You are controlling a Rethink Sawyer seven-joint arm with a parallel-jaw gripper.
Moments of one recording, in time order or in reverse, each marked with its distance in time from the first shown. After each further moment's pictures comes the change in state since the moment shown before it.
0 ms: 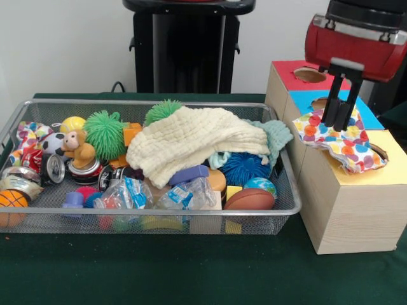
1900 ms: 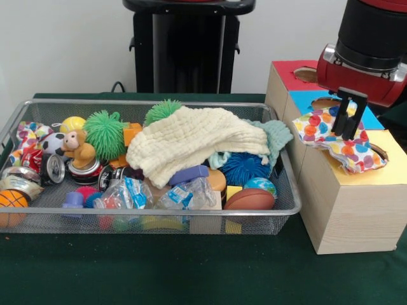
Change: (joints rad) arm -0.005 0.070 0.062 -0.011 0.053 0.165 0.000
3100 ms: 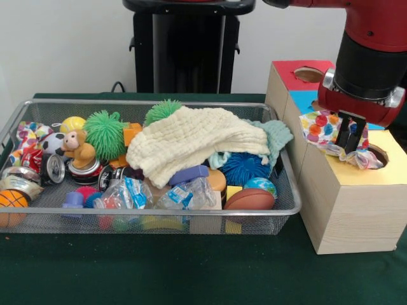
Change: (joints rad) arm -0.037 0.057 0.074 -0.001 0.030 0.038 0.000
